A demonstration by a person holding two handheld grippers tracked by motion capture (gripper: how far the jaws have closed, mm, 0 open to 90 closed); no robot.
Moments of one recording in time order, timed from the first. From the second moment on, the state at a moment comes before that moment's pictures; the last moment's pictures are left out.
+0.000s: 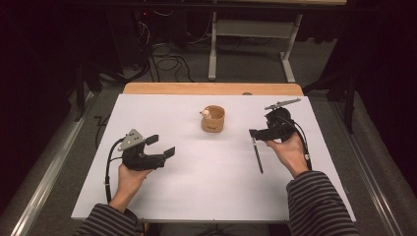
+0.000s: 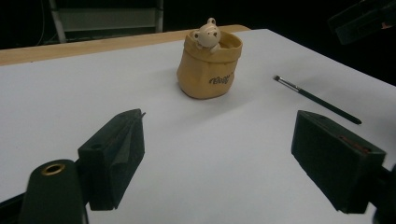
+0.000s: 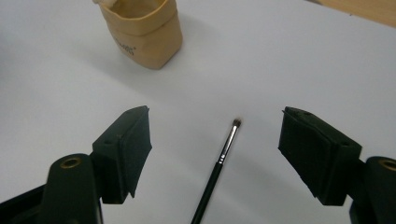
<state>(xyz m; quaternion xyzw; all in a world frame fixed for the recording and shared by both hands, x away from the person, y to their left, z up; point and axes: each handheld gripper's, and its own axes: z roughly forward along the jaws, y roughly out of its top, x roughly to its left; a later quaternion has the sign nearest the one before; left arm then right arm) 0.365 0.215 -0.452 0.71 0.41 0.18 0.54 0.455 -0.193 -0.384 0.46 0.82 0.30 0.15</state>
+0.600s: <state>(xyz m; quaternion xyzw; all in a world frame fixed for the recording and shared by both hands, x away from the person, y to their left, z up) 0.364 0.215 -0.451 0.72 0.40 0.18 0.54 0.458 -0.187 -0.378 0.47 0.84 0.25 0.12</state>
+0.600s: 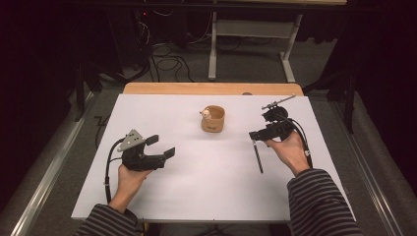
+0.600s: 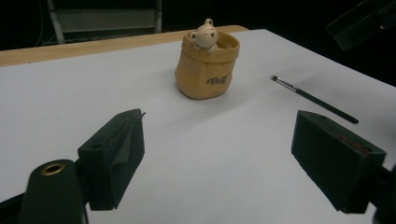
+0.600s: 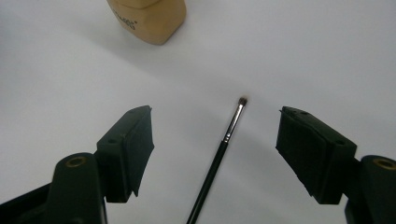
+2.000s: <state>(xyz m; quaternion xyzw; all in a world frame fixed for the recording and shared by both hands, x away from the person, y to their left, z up) 0.363 0.215 -0.452 0.72 0.41 0.18 0.53 0.482 -0.172 -0.392 0.50 0.86 0.12 0.02</state>
